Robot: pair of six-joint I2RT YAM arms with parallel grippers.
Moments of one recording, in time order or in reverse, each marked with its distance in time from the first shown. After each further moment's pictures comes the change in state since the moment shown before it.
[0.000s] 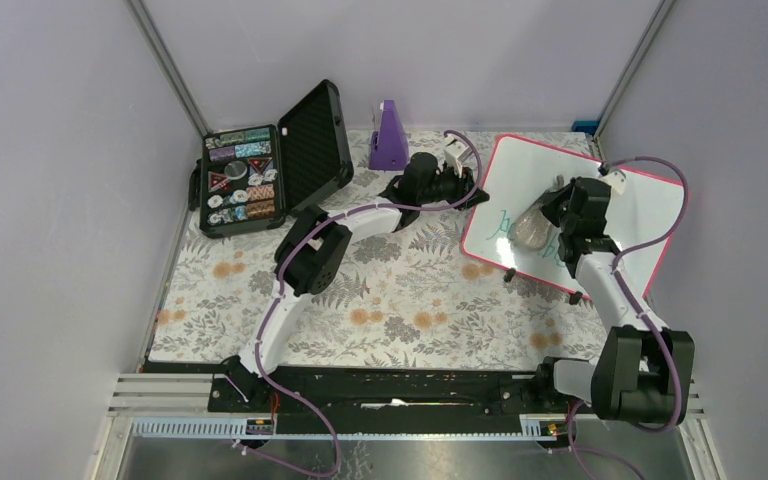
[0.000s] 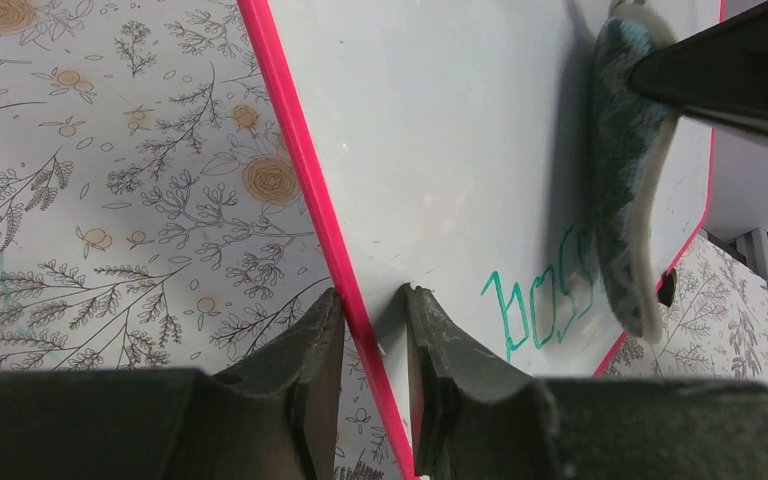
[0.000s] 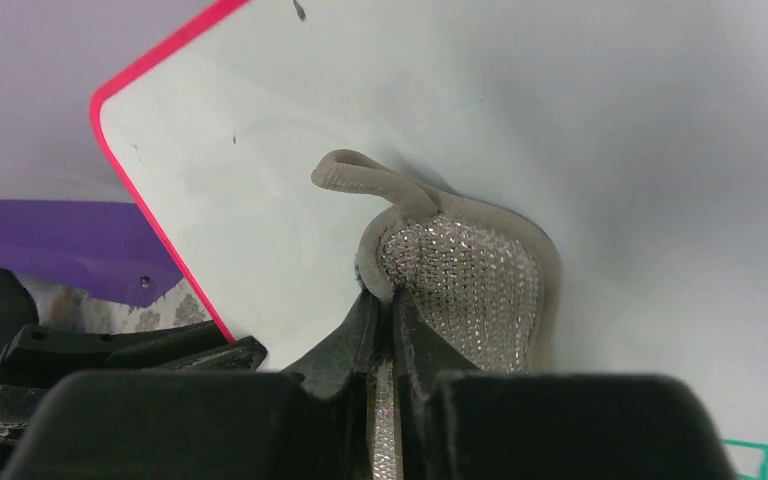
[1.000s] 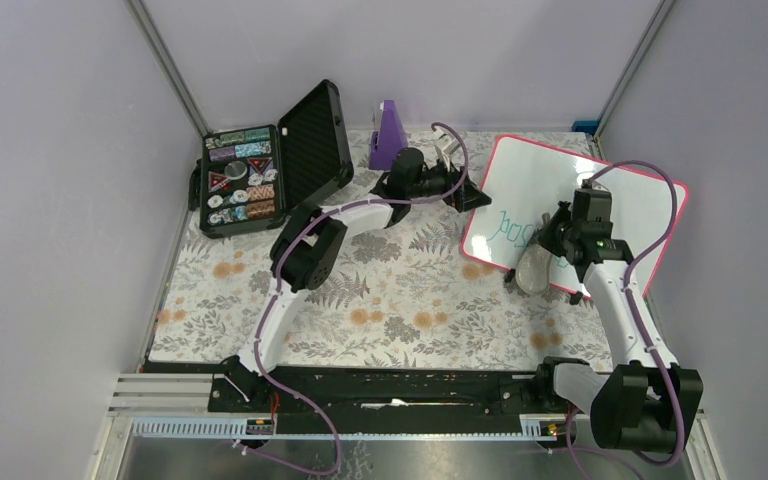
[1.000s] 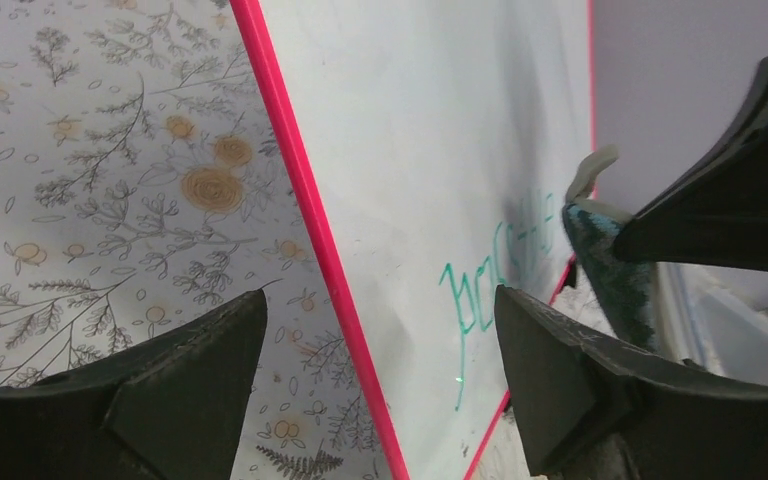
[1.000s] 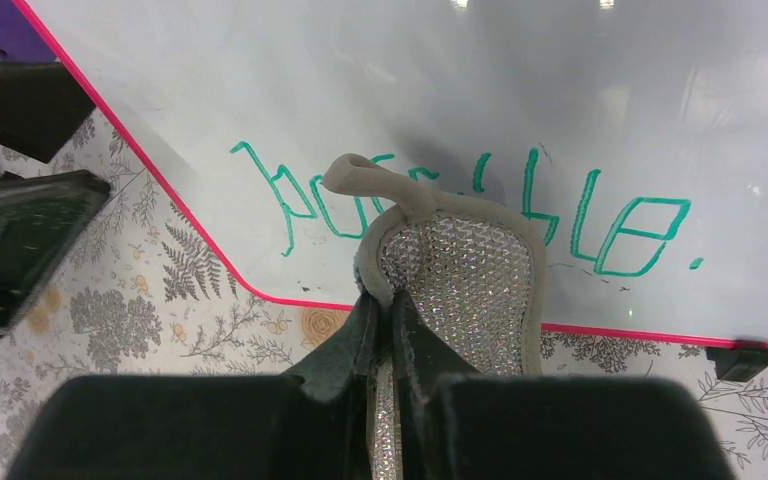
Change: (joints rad) left arm 0.043 0.000 -0.024 0.101 0.178 -0.122; right arm 0.011 -0.148 0.068 -0.555 -0.121 -0.159
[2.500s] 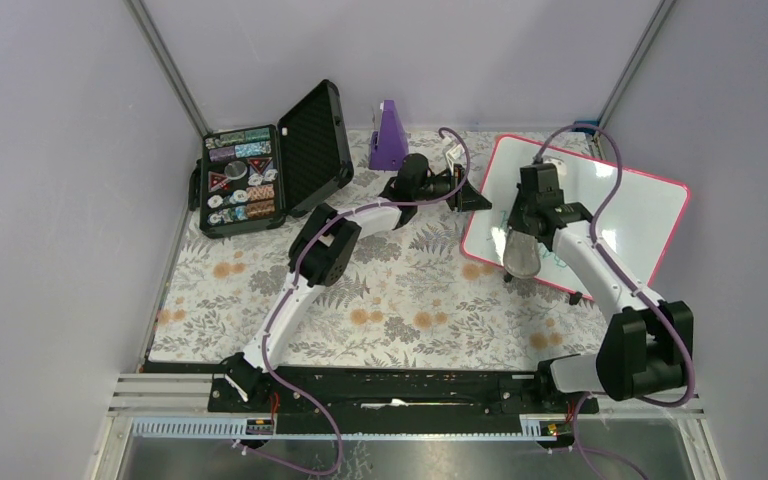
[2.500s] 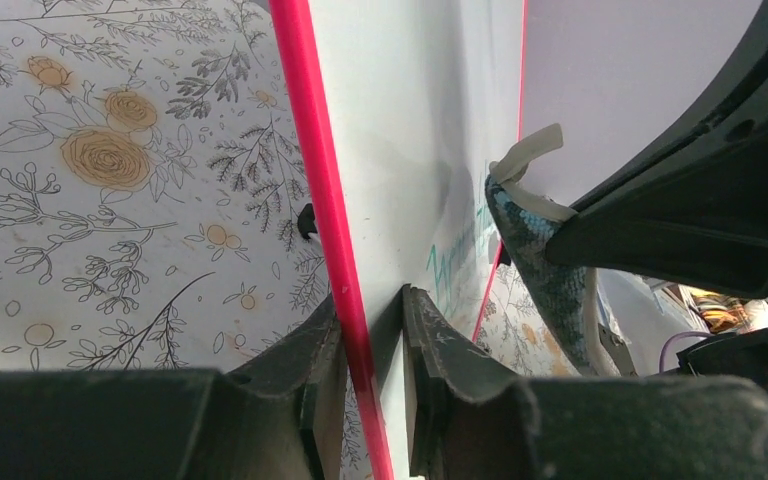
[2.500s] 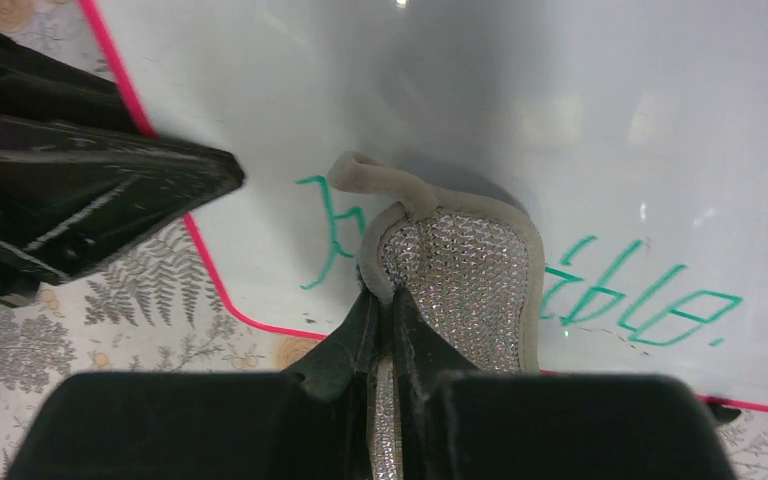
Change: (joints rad) left arm 0.013 0.224 0.203 0.124 0.207 -0.262; right arm 0.255 0.241 0.189 -0.034 0.298 -0.091
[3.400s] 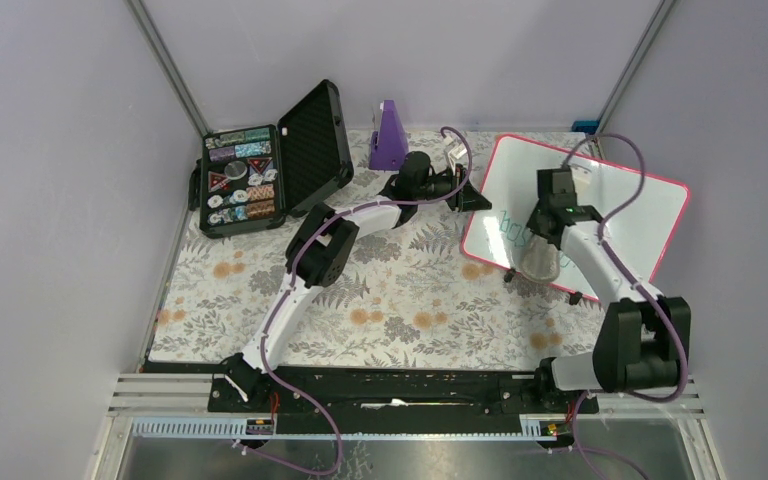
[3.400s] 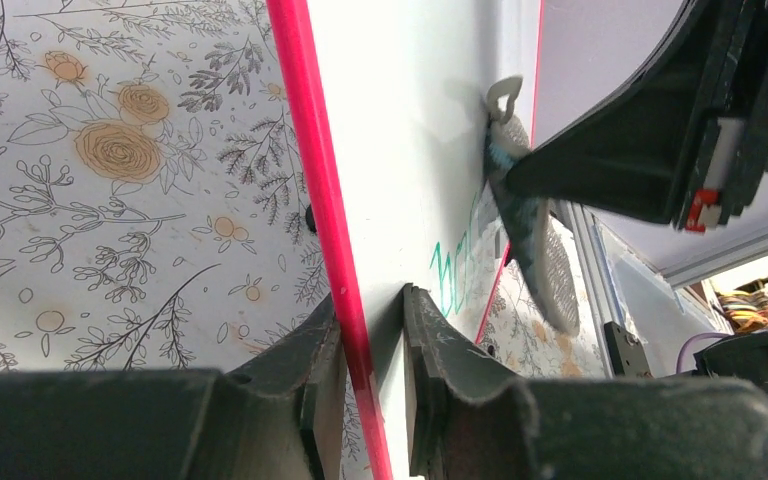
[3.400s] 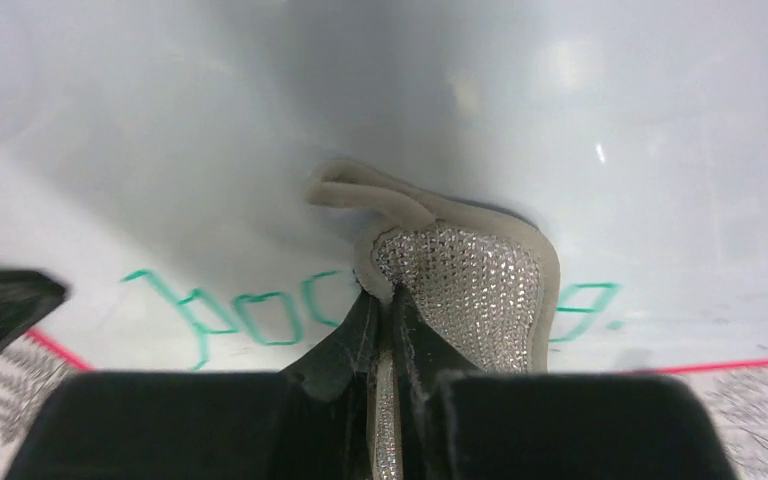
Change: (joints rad) left arm -0.006 -0.043 -0.022 -0.092 -0.030 0.071; right arm -0.071 0.070 -0.005 0.024 0.101 0.053
